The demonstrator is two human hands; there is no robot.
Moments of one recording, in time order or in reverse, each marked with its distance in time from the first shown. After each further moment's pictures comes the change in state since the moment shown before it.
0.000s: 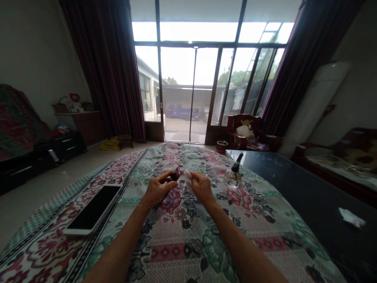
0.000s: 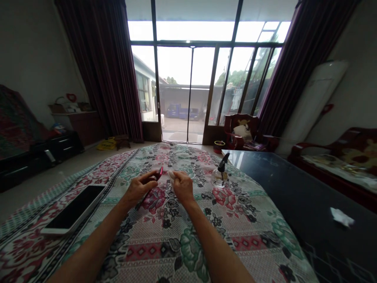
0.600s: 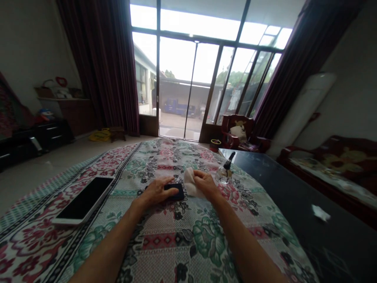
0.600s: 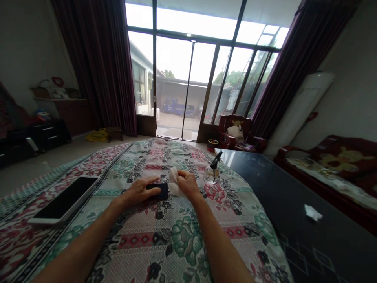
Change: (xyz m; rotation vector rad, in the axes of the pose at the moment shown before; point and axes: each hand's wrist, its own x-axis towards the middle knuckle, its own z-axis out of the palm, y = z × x) left_hand -0.006 -0.031 0.009 0.424 -0.204 0.325; right_hand -0.003 -0.015 -0.047 0.164 -0.277 0.441
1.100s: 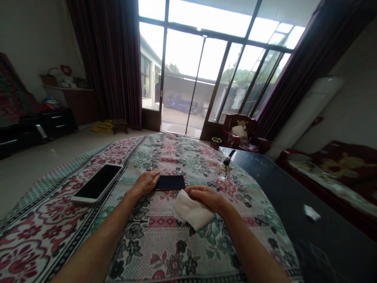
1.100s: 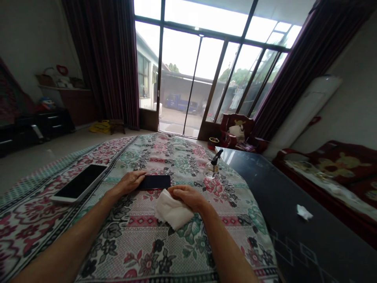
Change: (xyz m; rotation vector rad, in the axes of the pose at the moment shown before) left_hand -0.026 -0.024 -0.030 0.235 -0.041 -0.199; right_hand -0.071 0.000 -0.004 0.212 -0.530 0.290
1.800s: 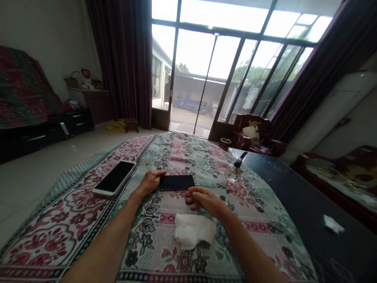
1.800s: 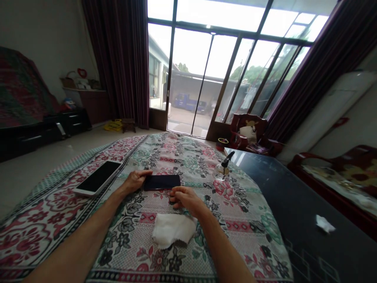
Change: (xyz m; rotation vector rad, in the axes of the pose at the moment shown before) left_hand -0.012 -0.025 -0.003 -0.463 0.122 -0.236; right_hand 0.025 0.008 0.029 0.073 0.202 0.043
